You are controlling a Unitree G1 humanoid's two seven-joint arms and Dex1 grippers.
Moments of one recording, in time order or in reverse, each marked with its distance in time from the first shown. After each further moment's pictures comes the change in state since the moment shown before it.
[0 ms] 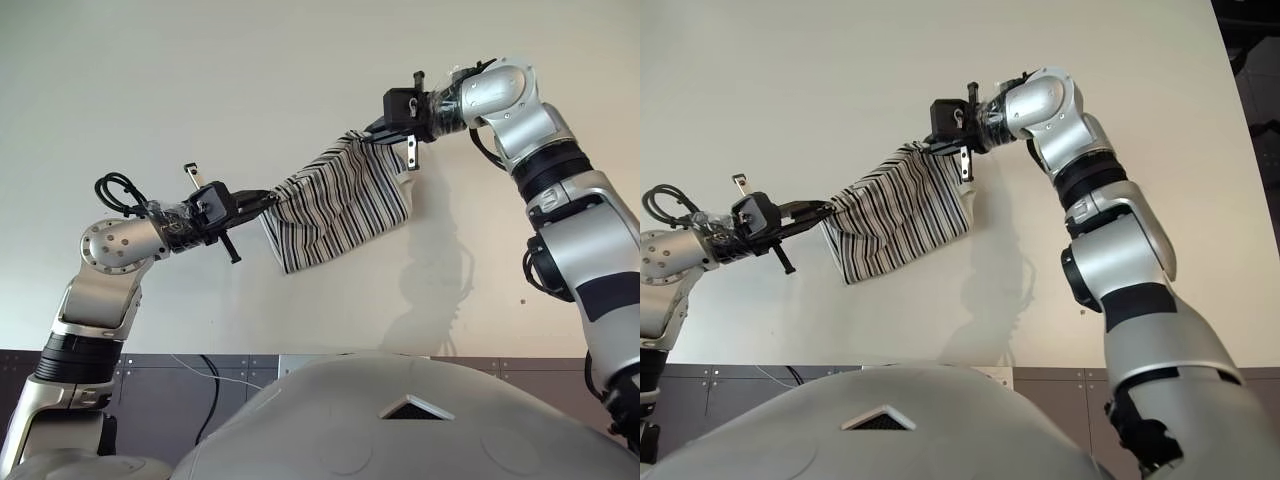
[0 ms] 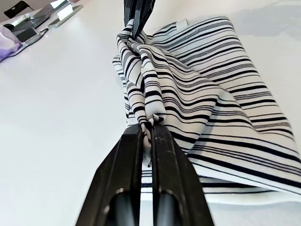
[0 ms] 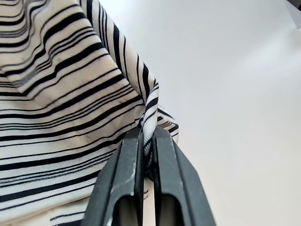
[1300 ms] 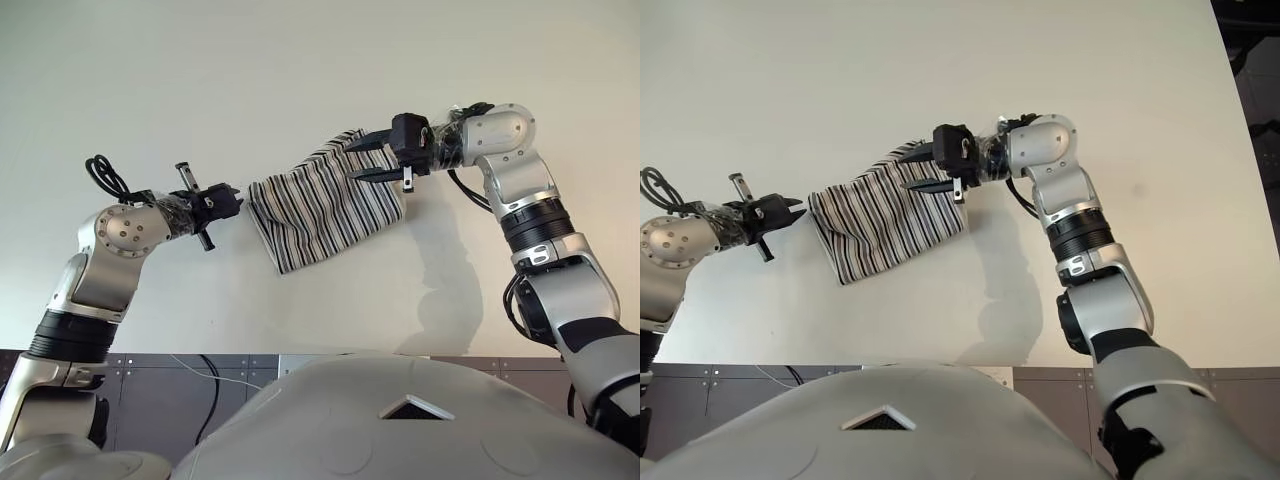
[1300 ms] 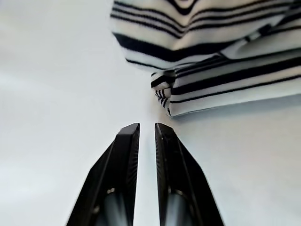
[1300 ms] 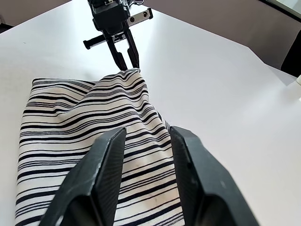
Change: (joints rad) left arm -0.089 0.074 -0.078 0.064 0.429 0.108 0.088; right arm 0.316 -0.003 -0.187 -0.524 0.195 0.153 0.168
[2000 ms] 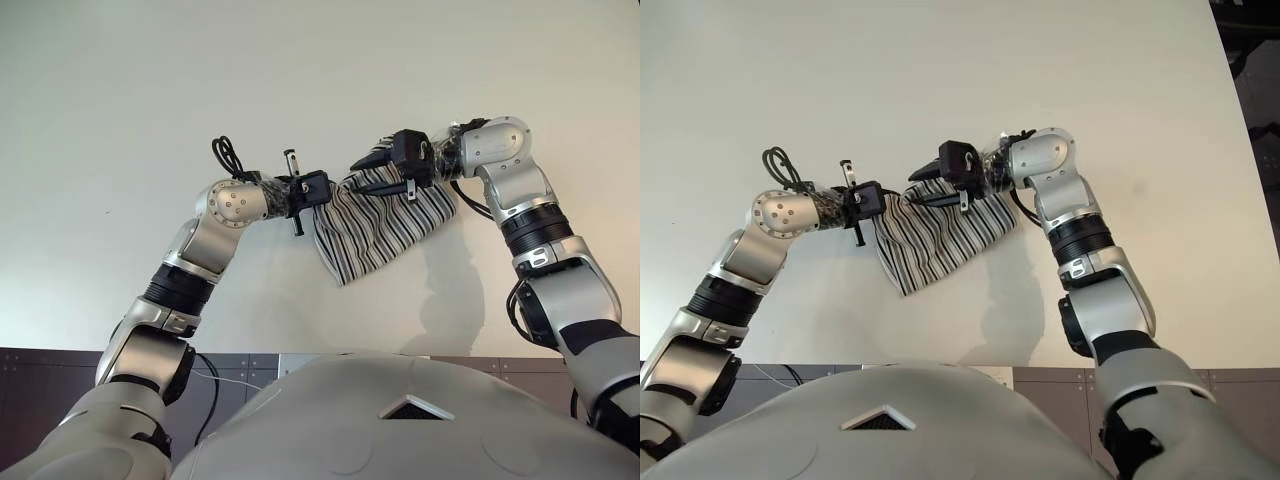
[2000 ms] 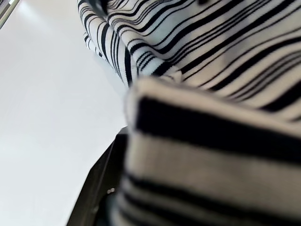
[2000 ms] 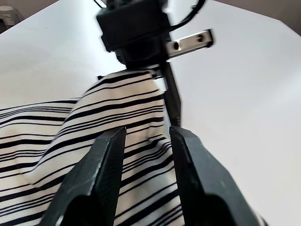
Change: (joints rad) left arm -0.329 -0.399 -0.226 0.226 0.009 -0.008 -0.039; right arm 0.043 -0.030 0.048 0.039 -0.009 0.036 0.103
